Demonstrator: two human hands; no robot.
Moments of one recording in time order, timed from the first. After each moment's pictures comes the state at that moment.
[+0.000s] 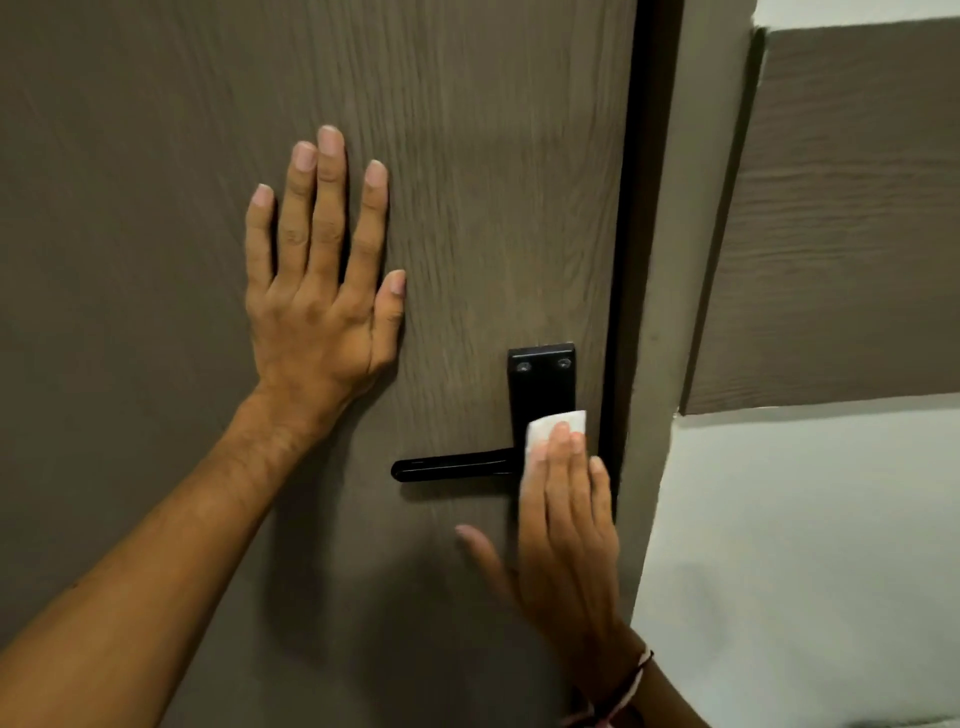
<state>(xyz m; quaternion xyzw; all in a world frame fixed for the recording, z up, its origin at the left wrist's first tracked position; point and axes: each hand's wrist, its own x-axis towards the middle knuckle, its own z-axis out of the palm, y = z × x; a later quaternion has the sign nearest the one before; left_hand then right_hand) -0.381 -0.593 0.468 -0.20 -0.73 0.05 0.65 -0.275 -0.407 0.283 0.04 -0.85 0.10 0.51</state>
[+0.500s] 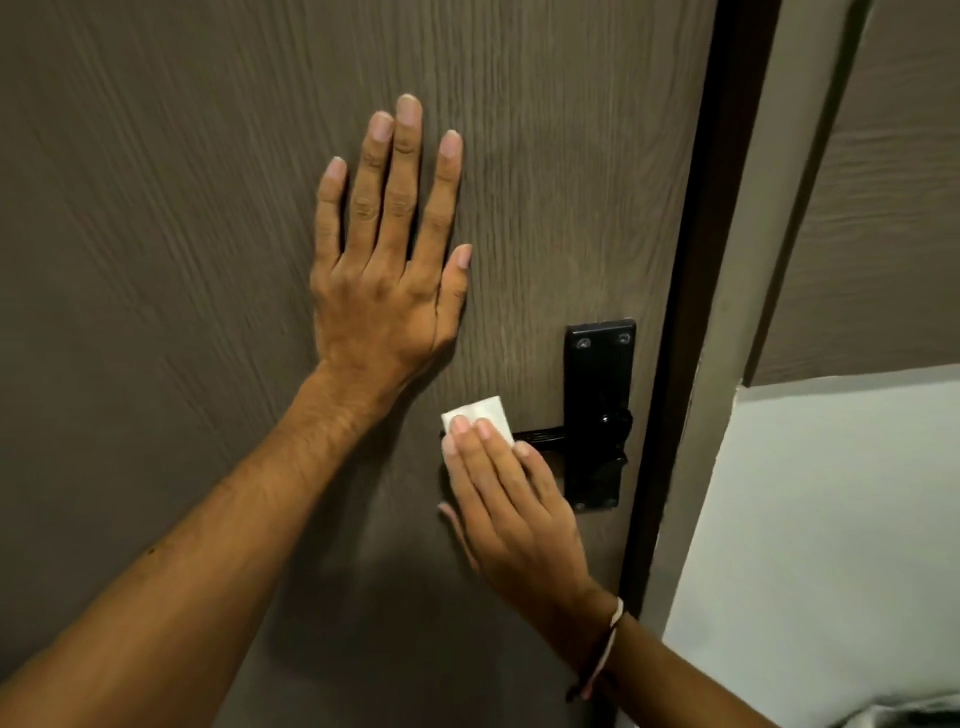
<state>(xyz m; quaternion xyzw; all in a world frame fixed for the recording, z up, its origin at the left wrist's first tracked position) -0.380 -0.590 0.467 -0.19 -0.74 0.04 0.65 -0.299 -0.467 0.279 0.16 -0.81 -0.06 0.57</state>
